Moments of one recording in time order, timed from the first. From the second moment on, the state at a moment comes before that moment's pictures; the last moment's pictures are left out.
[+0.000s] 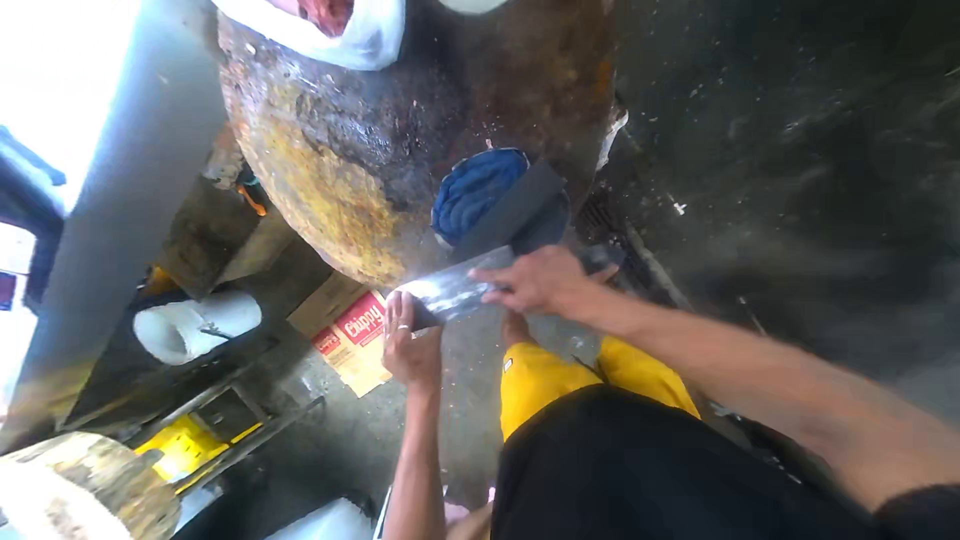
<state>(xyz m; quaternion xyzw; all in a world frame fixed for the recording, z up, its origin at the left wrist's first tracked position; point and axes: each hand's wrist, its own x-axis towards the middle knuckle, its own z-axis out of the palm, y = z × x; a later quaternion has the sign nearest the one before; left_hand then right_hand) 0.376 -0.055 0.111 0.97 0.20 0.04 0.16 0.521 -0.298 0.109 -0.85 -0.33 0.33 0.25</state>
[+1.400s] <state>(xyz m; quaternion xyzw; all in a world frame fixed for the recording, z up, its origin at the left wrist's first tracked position) 0.491 -0.211 0.098 0.96 0.03 0.05 0.28 0.544 -0.480 0.145 -0.93 -0.14 0.31 0.17</state>
